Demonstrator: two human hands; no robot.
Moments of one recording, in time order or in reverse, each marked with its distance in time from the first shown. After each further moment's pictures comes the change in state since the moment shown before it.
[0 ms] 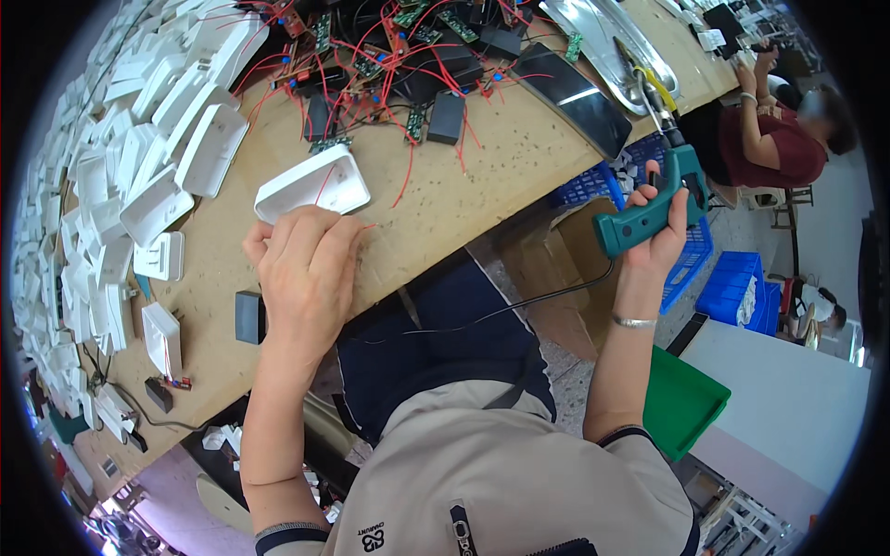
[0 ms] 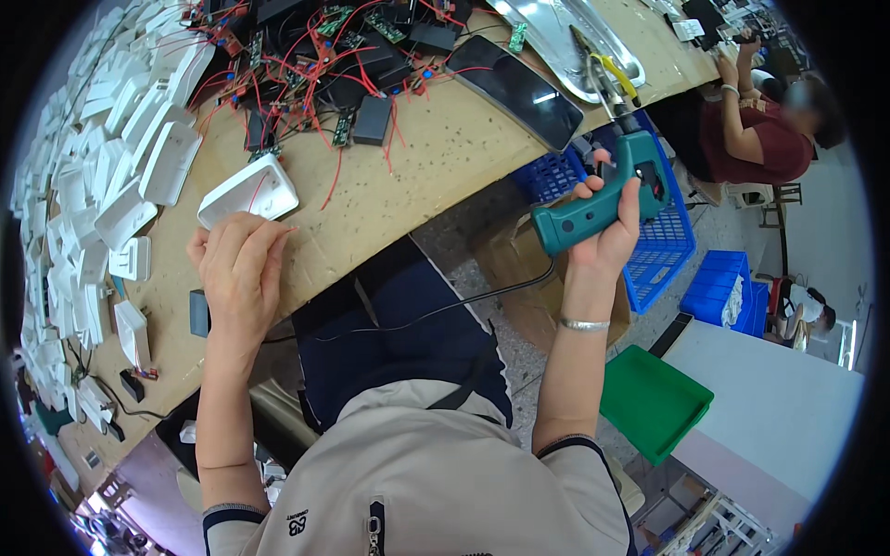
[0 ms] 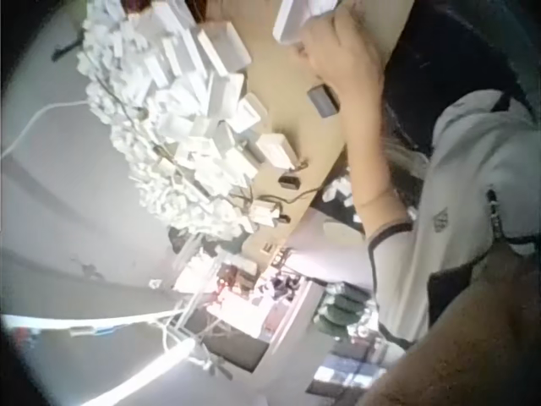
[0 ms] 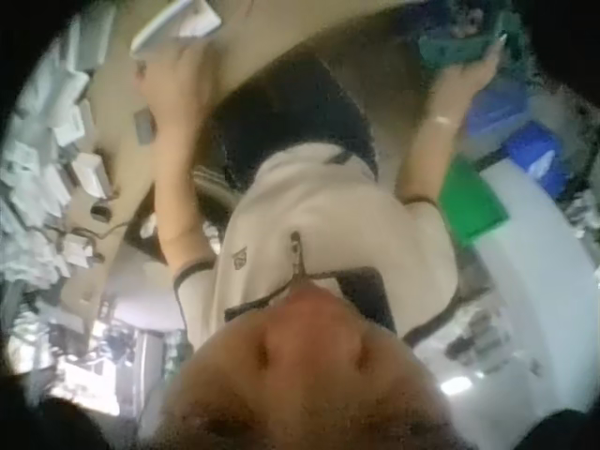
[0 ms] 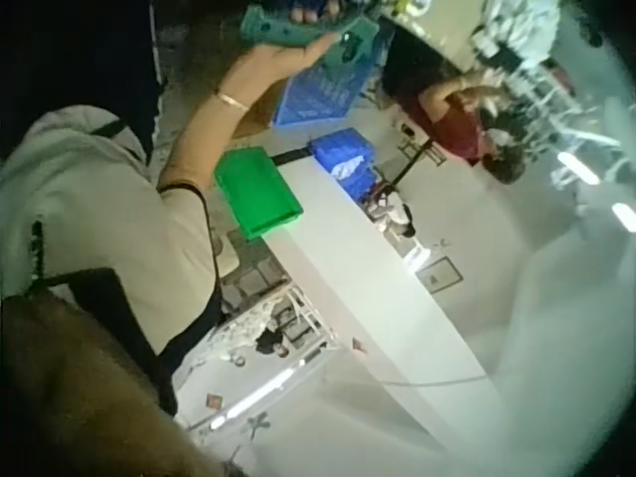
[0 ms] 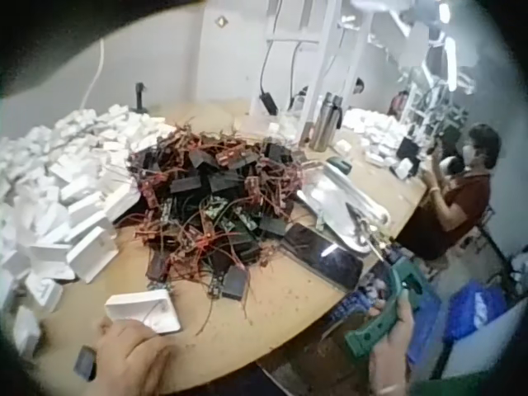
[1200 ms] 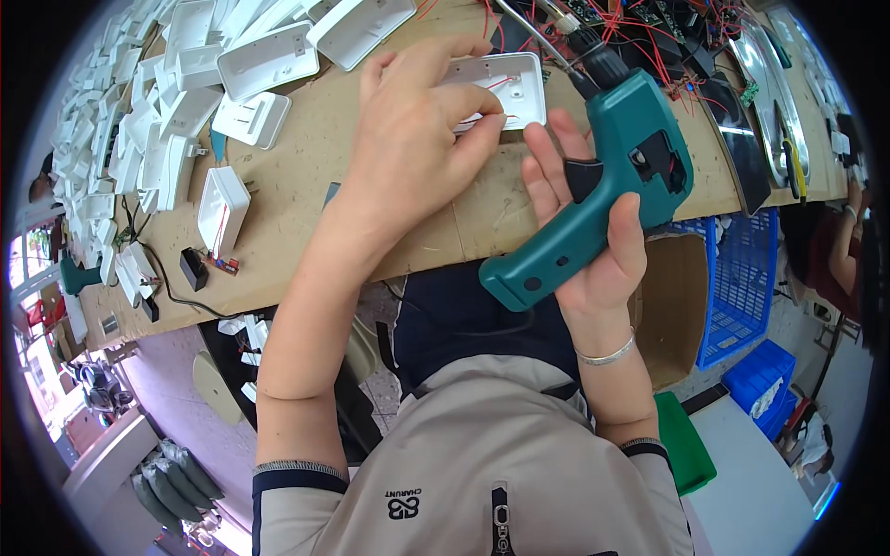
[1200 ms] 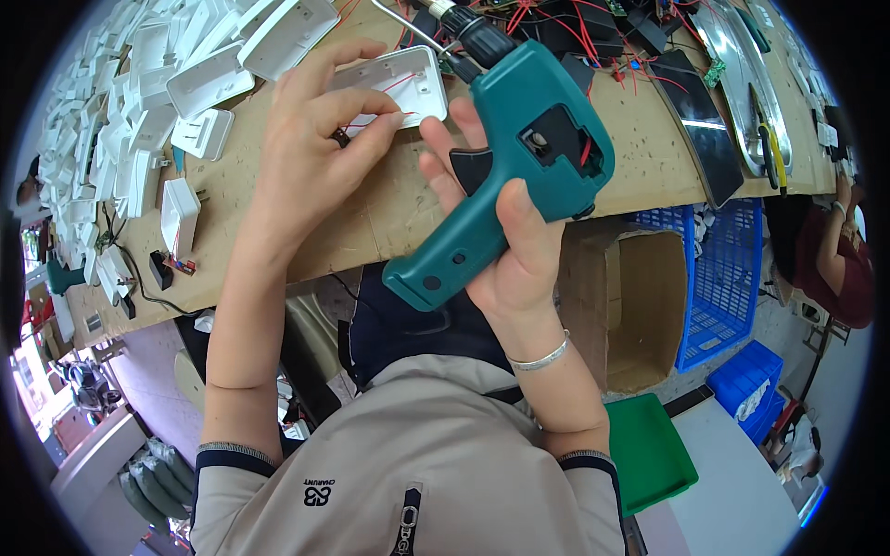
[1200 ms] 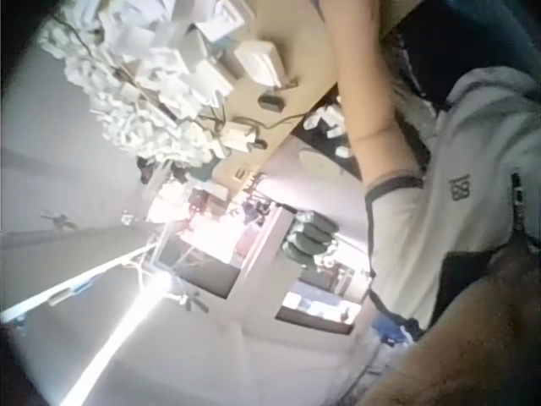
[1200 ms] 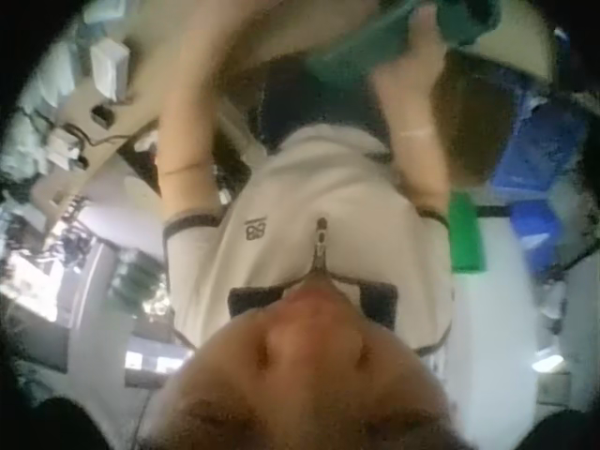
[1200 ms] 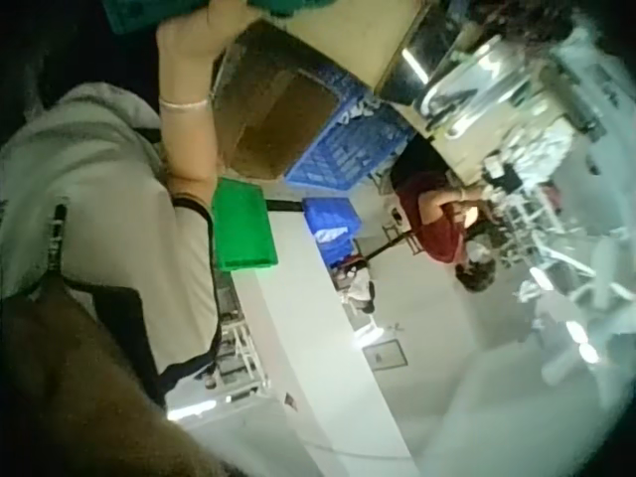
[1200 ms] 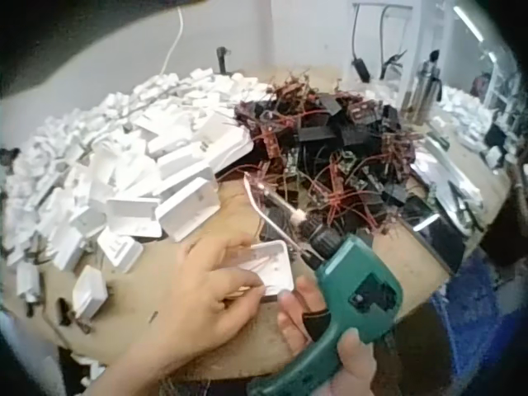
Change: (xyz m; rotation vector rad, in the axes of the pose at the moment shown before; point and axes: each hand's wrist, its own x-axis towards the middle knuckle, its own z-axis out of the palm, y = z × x) left_hand 0.013 -0.042 -0.002 -0.143 0.045 -0.160; right_hand -0.110 0.145 0.139 0.077 -0.518 0.586
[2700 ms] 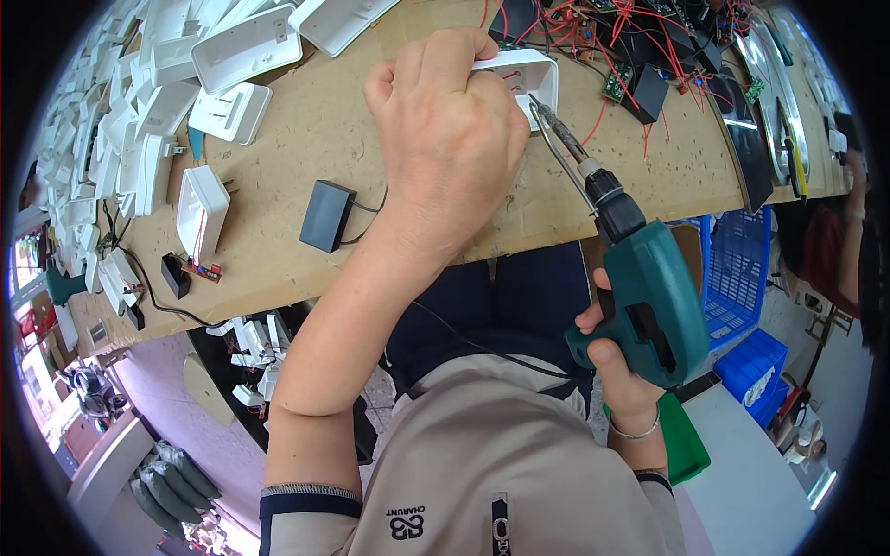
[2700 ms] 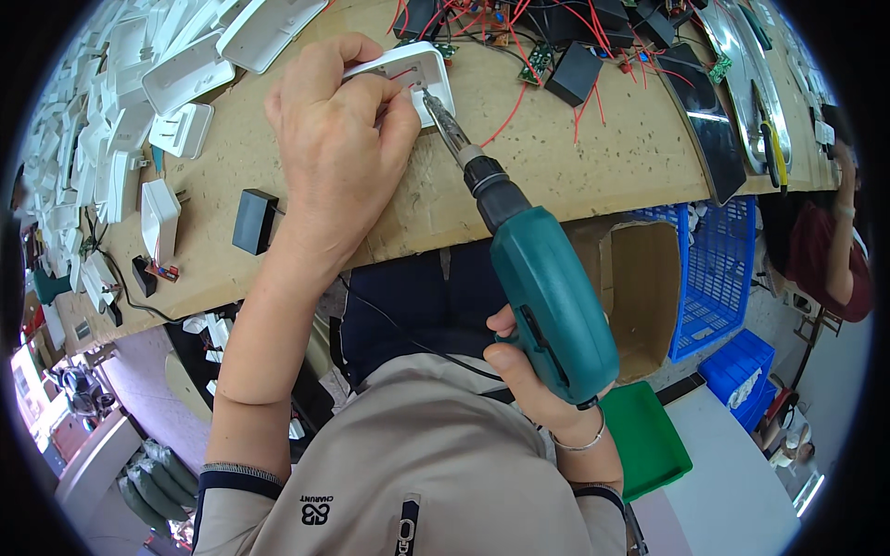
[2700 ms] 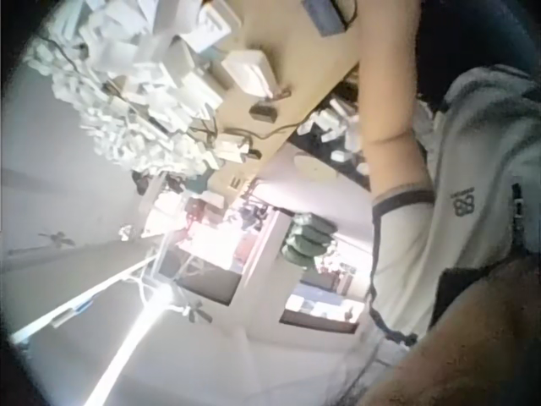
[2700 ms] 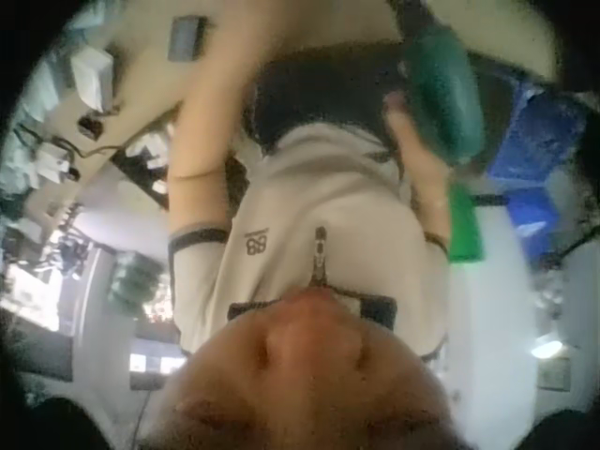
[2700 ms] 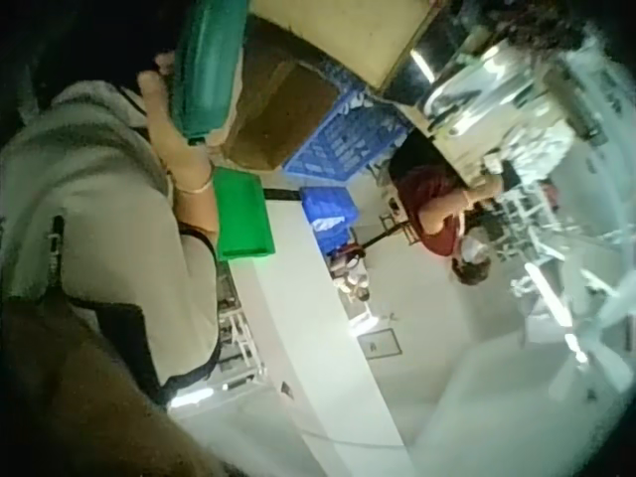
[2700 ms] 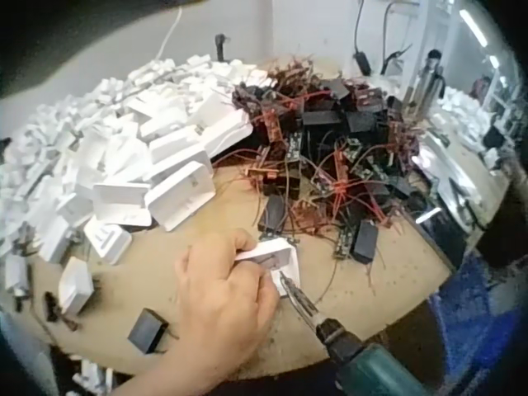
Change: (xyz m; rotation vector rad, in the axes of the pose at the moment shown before) left_hand -0.004 0.016 0.036 0.218 0.236 -0.075; right_hand -0.095 -0.054 0.007 -1.016 0.177 0.103
